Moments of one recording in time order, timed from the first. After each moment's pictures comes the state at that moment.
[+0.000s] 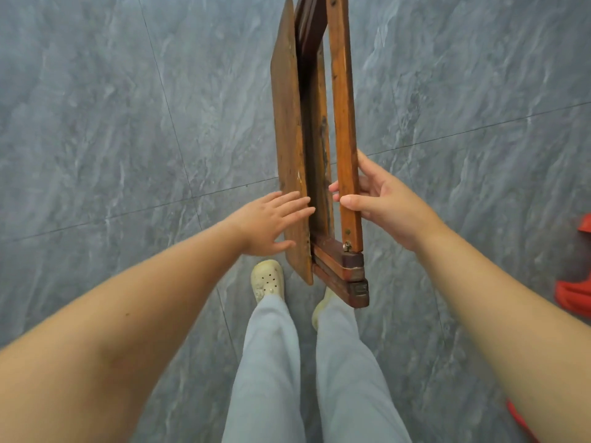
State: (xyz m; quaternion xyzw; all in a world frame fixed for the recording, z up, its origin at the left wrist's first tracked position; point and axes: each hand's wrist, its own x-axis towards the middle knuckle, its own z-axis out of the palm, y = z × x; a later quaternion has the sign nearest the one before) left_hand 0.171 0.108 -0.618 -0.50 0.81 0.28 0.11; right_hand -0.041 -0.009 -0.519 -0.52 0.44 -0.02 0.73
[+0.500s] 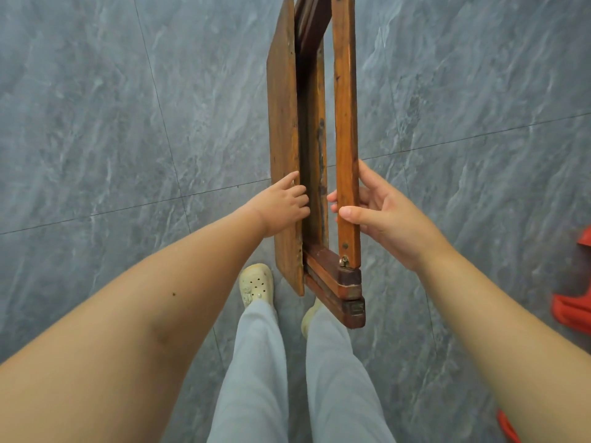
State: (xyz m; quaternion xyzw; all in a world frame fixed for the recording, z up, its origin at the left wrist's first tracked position) left_hand 0.130 0.048 -0.644 -0.44 0.86 0.12 0.24; right_hand -0.060 -0.020 -0.526 -0.49 0.43 -0.04 0.76
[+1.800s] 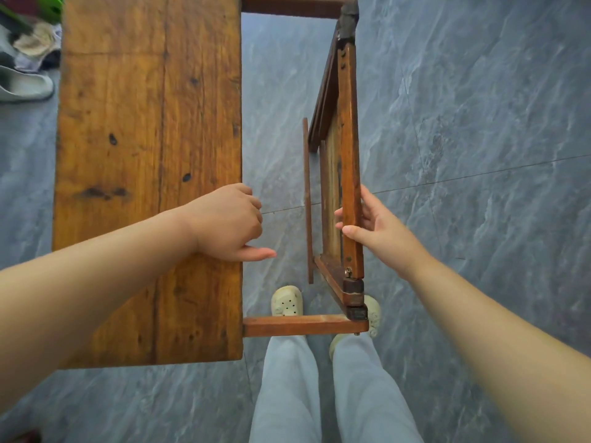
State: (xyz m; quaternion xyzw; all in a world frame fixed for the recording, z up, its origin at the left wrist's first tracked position) left_hand 0.265 0.107 -0.500 -0.42 0.89 0.09 0.11; right_hand -0.007 0.014 -0.519 -0.58 0.43 -0.02 0.69
